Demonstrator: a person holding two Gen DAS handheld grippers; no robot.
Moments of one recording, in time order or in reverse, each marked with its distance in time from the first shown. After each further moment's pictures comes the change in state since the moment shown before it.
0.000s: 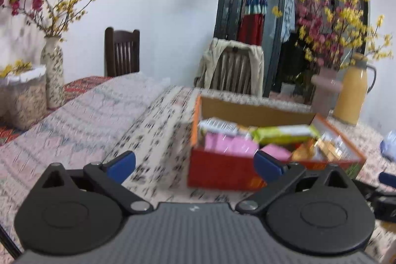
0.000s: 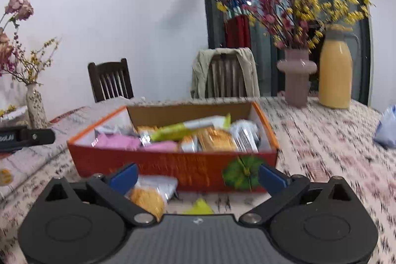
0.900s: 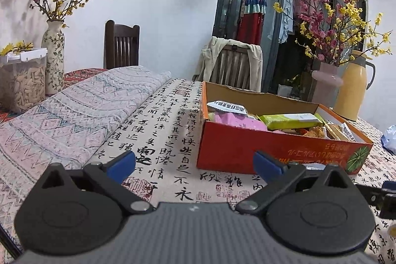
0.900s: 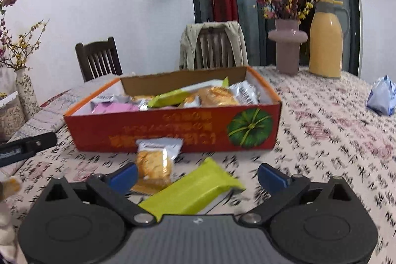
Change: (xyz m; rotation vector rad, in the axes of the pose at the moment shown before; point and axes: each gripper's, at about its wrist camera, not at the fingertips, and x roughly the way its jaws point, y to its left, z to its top) left arm 0.010 0.018 -0.030 -0.020 -0.017 -0.031; right arm 0.002 0.023 -0.019 0.053 0.138 -0.057
